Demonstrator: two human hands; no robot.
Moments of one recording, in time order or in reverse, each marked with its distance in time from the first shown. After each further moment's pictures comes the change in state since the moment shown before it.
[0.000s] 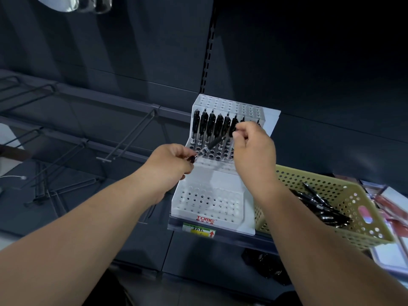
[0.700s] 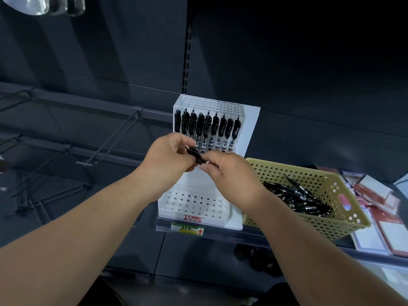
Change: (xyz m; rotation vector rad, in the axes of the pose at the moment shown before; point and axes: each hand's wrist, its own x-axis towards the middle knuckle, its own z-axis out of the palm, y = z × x) left_hand -0.010 0.019 0.026 -0.006 -0.019 0.215; right_hand -0.033 0.012 -0.018 -0.161 -0.447 -0.164
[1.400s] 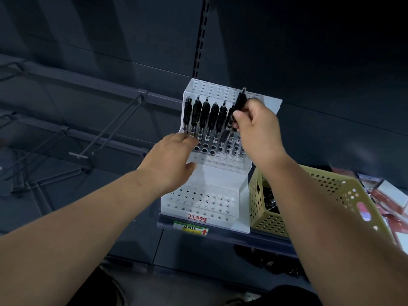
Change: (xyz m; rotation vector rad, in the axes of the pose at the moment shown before) left_hand 0.048 -0.049 -0.010 1.011 -0.109 0.321; right_hand 0.081 0.022 -0.015 0.264 0.360 0.146
